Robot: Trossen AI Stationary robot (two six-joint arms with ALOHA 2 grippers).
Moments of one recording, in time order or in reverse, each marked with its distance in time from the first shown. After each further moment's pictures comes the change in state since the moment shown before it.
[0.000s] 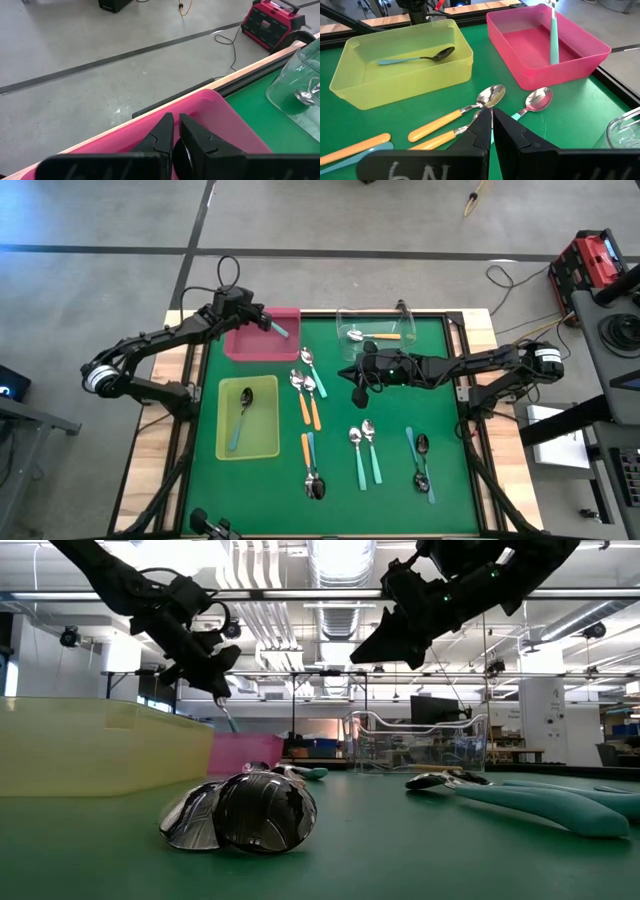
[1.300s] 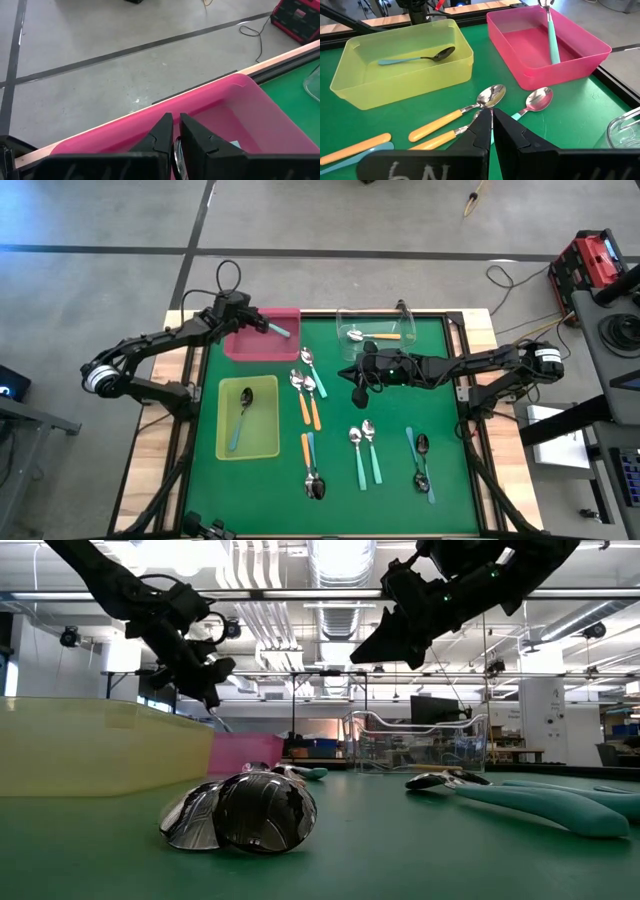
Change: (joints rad) left arm 0.000 0.000 -0.040 -0.023 -0.107 -0.010; right arm 0.000 0.000 0.000 -0.001 -0.001 0.002
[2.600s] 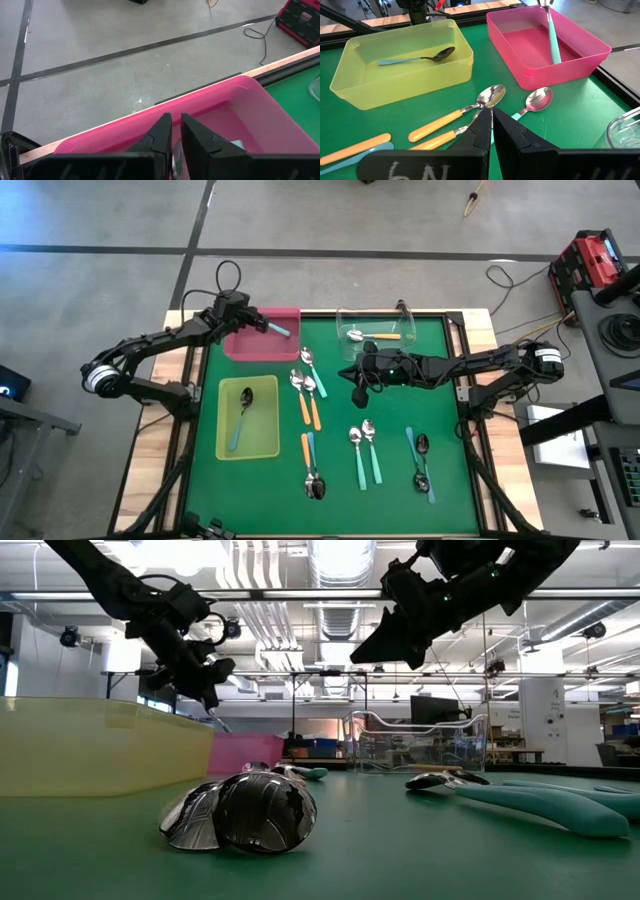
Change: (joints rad) left arm 0.002 0.000 0.000 0.004 -0.023 -0.019; right arm 0.000 0.000 0.000 0.000 0.000 0.000
